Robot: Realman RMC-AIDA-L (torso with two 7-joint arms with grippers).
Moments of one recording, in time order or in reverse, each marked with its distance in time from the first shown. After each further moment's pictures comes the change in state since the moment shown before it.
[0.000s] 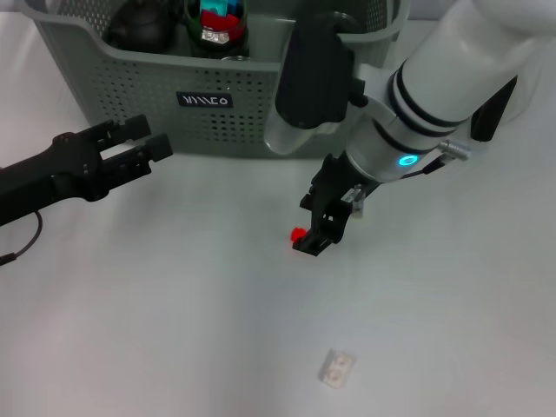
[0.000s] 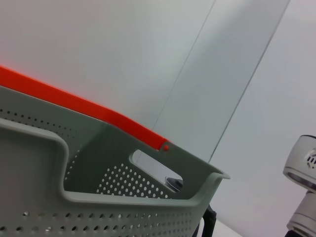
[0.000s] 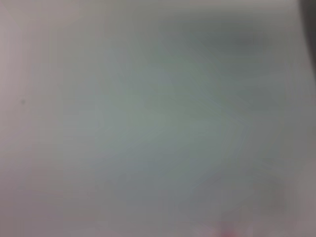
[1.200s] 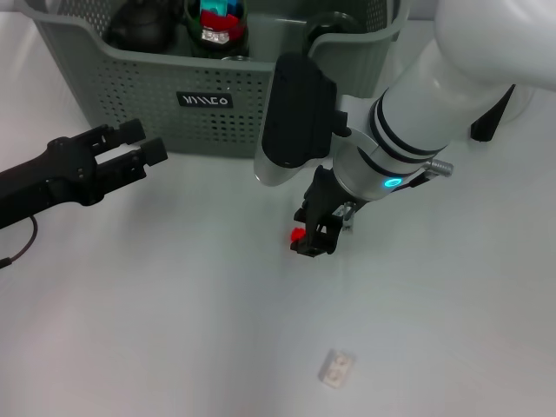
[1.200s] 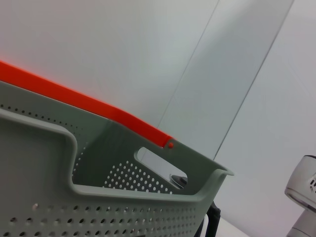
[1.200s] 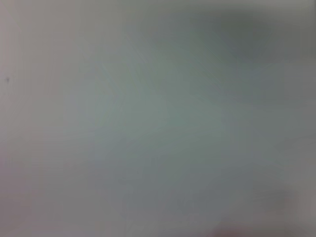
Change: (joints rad) left arm 0.011 0.002 -0.006 0.000 0.005 -0.002 0.006; right arm 0.001 0.007 -0.142 0.038 0.029 0.125 0.005
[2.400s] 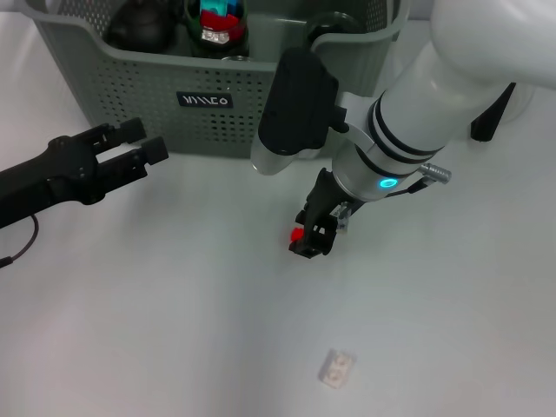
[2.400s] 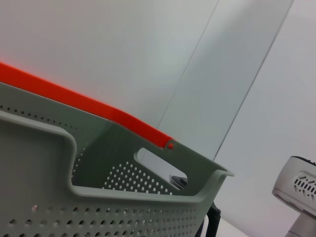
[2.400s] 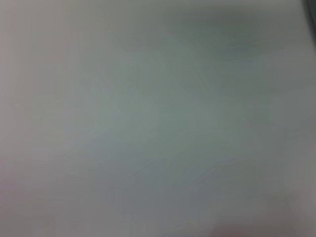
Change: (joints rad) left arm -0.002 -0.001 0.000 0.000 -0.001 -0.001 0.001; right arm 0.028 0.002 -0.008 0.061 0.038 0.023 0.074
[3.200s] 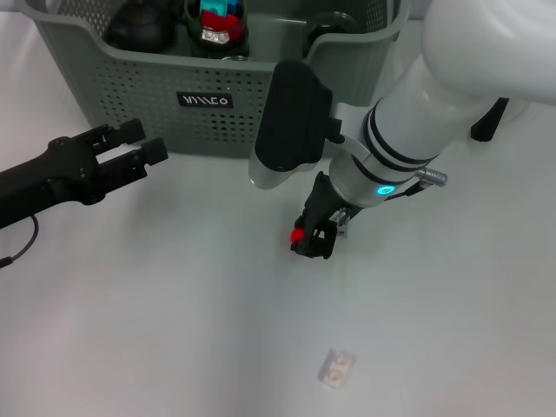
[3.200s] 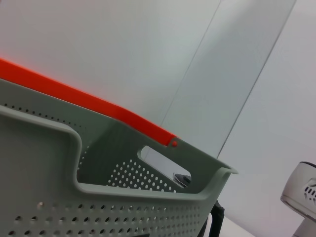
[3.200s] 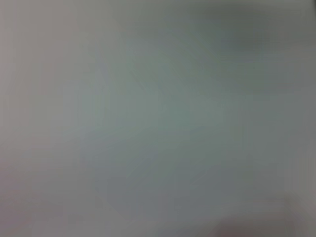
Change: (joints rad) left arm 0.001 0.000 0.002 0.000 0.001 -0.011 0.002; right arm -0.001 0.002 -0.054 -0.005 0.000 0.028 -0.011
